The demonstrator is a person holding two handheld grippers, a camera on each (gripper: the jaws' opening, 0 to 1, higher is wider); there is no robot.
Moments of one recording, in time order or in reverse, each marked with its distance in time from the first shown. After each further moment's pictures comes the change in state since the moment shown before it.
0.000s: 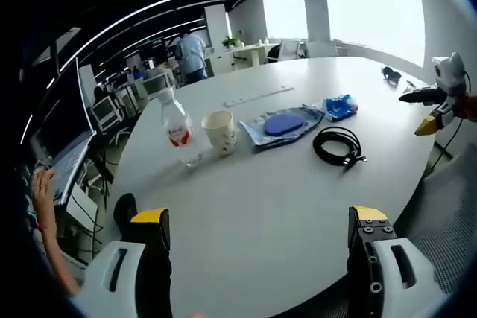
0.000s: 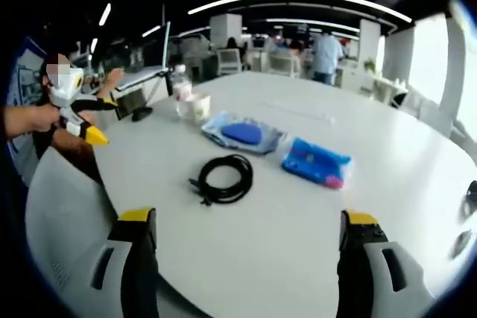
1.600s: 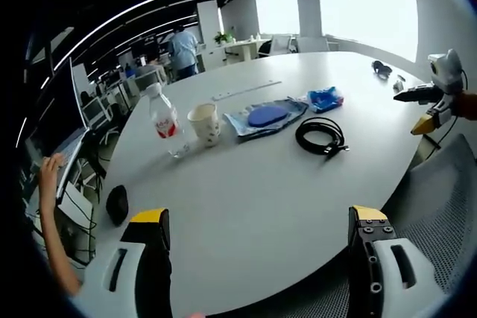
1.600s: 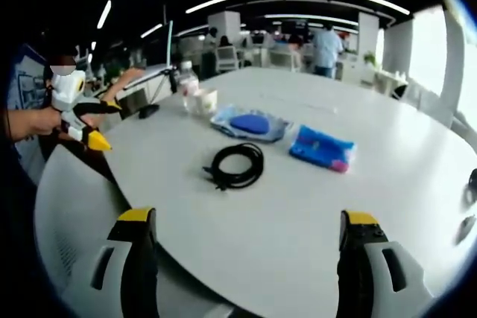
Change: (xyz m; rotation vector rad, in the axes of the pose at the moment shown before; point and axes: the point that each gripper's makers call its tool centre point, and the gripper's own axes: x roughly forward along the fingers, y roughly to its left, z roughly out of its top) left arm -0.013 -0.024 -0.013 0.010 0.029 -0.048; right arm -0.017 0.017 -0.013 0.024 0.013 0.024
